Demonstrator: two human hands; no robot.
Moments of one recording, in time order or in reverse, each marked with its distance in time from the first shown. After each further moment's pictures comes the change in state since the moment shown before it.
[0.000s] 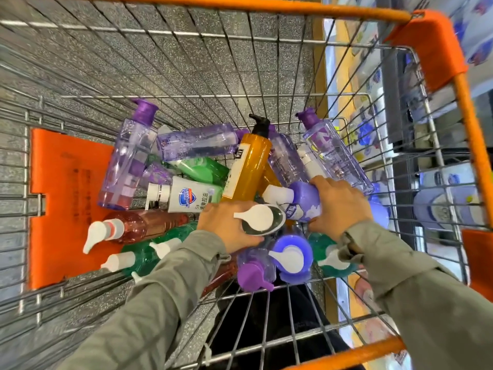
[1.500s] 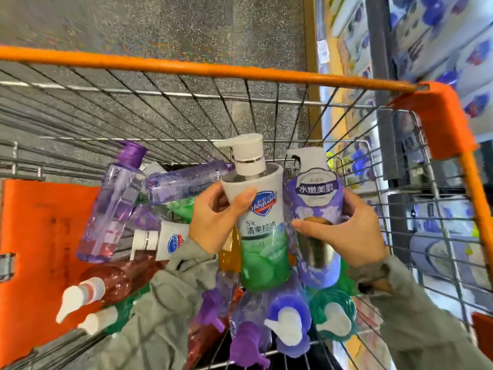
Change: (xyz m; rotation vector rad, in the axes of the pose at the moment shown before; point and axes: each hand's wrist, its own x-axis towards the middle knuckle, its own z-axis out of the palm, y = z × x) left_hand 0.064 0.018 -0.057 -1.387 0.447 0.153; right_hand 0.039 0.001 -0.029 1.278 0.322 0.074
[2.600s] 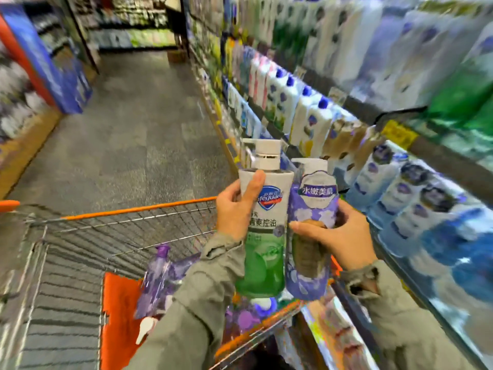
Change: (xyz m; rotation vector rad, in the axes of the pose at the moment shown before) left_hand -0.232 0.268 0.071 -0.184 -0.285 0.294; right_hand -0.299 -0.197 -0.055 0.144 0.421 -0.528
